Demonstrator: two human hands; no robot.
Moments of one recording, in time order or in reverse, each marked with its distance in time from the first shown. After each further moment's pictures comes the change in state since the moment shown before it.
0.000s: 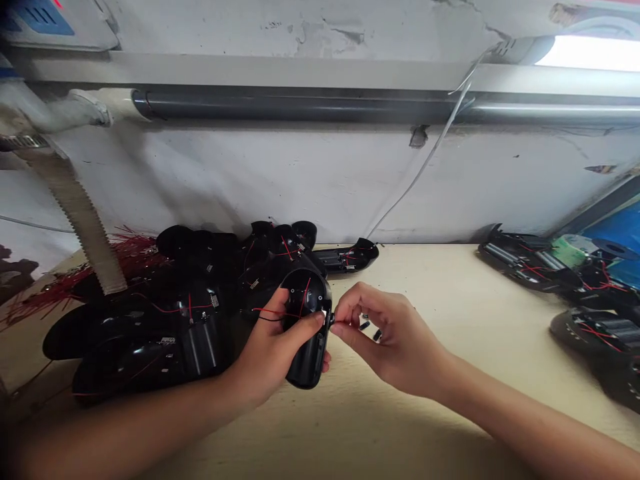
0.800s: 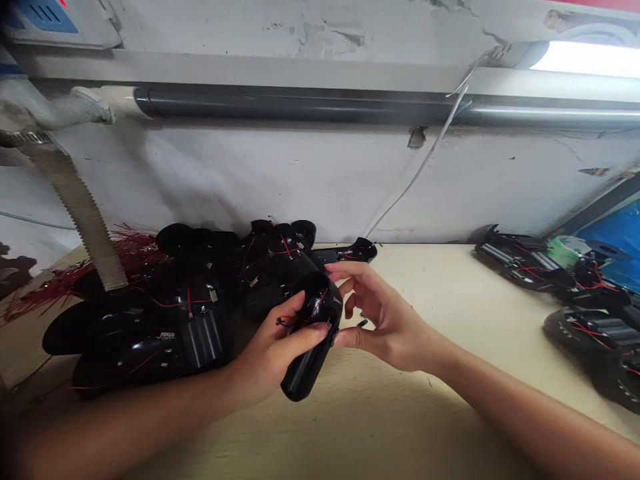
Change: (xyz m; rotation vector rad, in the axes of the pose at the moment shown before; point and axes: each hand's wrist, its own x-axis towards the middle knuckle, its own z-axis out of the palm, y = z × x) left_hand 0.002 0.005 -0.005 0.242 -0.139 0.138; right_hand 0.010 0.018 -0.011 0.250 -0.147 0.026
